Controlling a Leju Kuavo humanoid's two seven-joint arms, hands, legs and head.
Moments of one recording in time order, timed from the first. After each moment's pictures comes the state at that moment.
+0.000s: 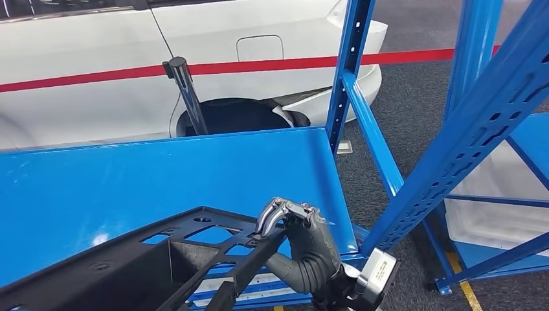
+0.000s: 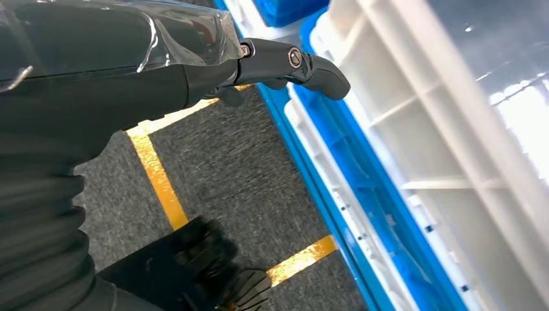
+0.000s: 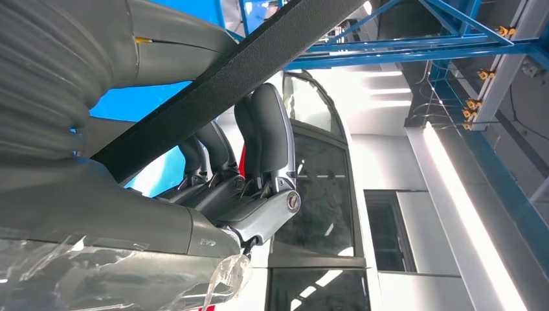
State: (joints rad) left arm -0.10 -0.09 -0.52 -0.23 -0.03 0.30 -0.29; right arm -0.20 -0.23 0.74 -1.79 -0.11 -0.40 -0.42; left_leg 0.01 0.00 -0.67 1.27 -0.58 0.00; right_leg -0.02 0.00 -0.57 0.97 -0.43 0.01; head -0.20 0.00
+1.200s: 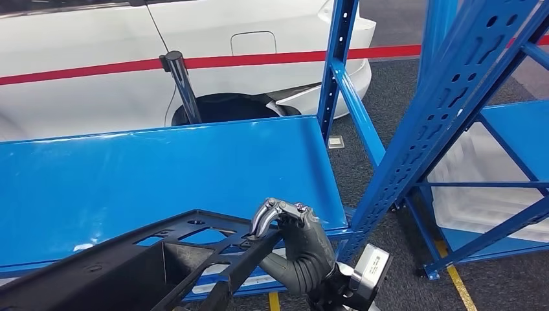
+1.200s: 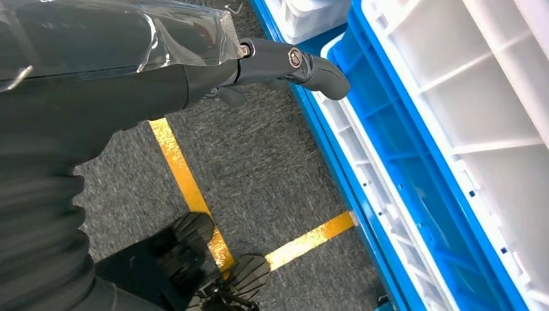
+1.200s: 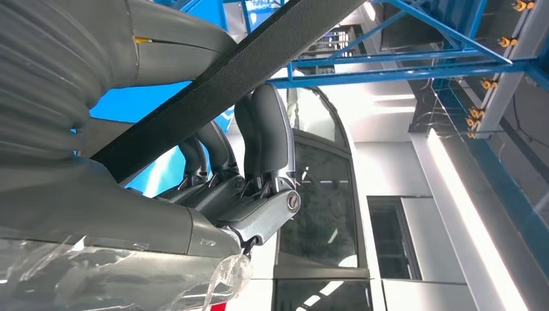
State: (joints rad) left arm -0.10 -0.09 -0.52 -0.23 0.01 0.29 -0.29; right arm -0.19 -0.22 0.74 -1.79 -0.13 -0.39 -0.41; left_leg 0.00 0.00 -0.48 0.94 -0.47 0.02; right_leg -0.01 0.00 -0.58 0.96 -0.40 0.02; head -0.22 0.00
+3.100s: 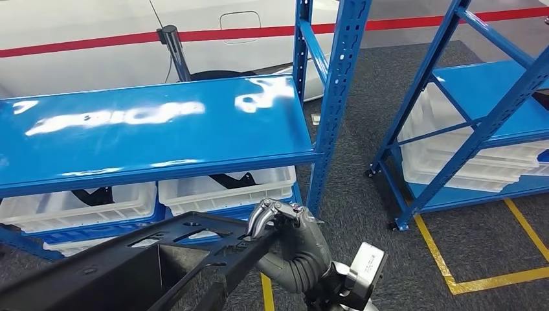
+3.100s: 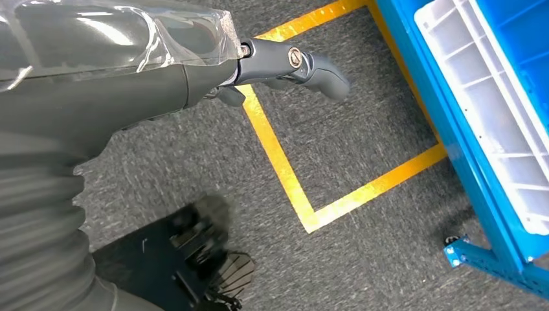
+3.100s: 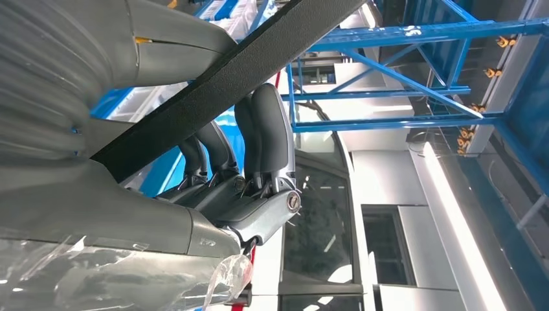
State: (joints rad) left arm -0.10 -0.10 -0.55 -0.23 0.04 0.29 -0.29; right arm -0.19 -0.22 0.74 -1.79 -0.13 -0.38 -0.41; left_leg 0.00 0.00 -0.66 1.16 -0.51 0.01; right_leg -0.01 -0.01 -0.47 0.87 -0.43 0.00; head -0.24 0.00
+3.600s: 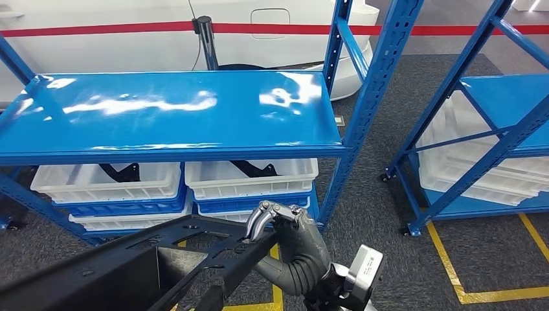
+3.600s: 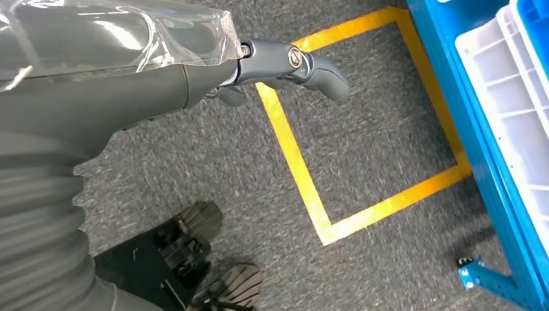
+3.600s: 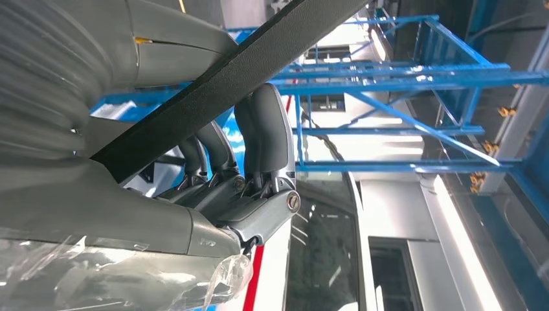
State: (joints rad) left arm -0.10 -0.09 -0.57 -0.23 0.04 0.29 -0.30; right arm -0.19 -0.22 0.74 -1.79 -0.12 -0.36 -0.41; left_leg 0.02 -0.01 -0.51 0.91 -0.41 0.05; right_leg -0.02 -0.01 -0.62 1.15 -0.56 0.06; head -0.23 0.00
